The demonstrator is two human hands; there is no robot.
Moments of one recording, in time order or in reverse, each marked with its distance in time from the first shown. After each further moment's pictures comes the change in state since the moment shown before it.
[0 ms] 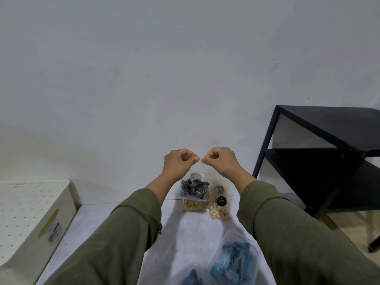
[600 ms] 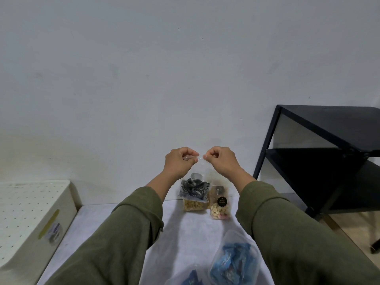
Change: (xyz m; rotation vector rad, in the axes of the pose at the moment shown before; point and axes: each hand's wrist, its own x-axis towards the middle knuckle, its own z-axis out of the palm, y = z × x) left_hand 0.007 -0.001 0.003 -0.002 -0.025 -0.010; right_hand 0.006 0.004 0.001 -0.020 0.036 -0.005
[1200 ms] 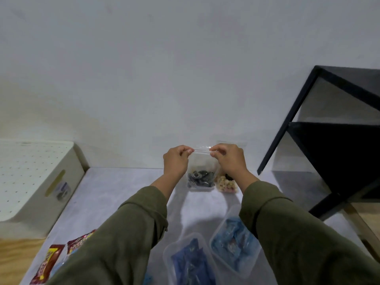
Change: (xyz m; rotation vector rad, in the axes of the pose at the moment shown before) left_hand -0.019 -0.087 0.034 -0.027 0.185 -0.236; right_hand -0.006 0.078 0.046 -0.099 -0.017 0.032
